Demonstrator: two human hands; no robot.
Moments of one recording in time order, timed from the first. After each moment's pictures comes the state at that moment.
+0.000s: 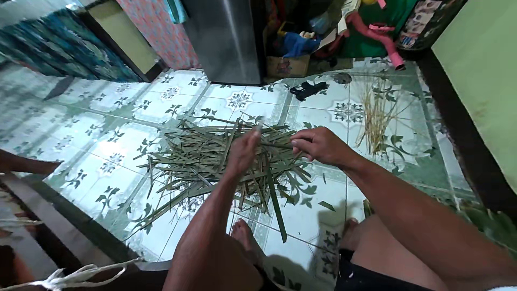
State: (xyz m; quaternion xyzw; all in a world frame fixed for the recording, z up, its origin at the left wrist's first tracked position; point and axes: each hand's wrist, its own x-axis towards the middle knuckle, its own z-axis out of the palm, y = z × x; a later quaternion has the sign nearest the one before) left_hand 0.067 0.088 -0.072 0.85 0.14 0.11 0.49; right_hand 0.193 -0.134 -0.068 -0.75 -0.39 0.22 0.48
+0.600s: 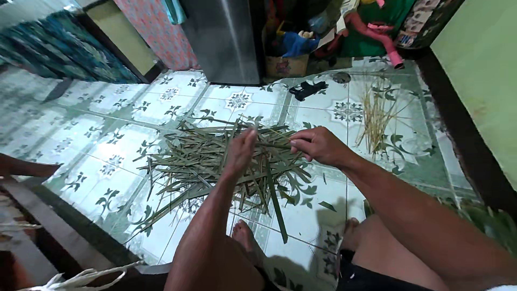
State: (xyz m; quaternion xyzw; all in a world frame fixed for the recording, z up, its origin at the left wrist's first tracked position) left_hand 0.073 0.094 -0.076 0.83 0.13 0.11 0.53; right_hand 0.194 -0.132 -0.072 -0.75 -0.38 0.22 0.50
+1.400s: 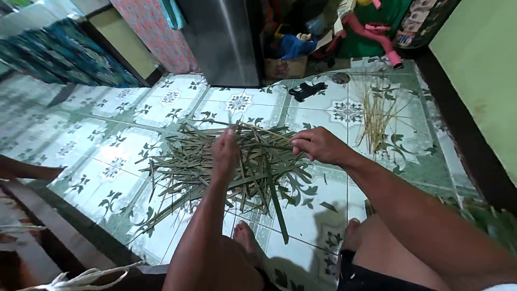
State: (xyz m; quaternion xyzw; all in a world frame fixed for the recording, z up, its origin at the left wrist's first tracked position) left_hand 0.054 0.108 -0.077 0.73 0.16 0.22 0.62; right_hand 0.199 -0.137 -0.071 -0.76 -0.38 0.24 0.47
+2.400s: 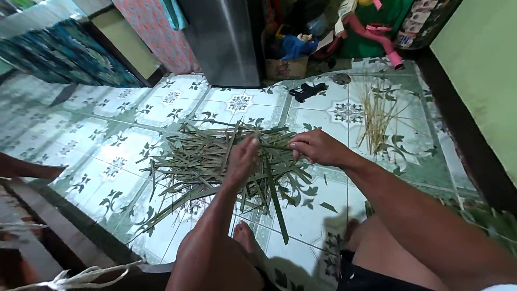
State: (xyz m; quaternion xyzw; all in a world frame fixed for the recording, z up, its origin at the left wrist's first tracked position) left_hand 0.055 0.079 -0.073 0.76 0.13 0.11 0.63; right_hand 0.200 -0.135 -0.072 -0.75 -0.42 0.25 0.45
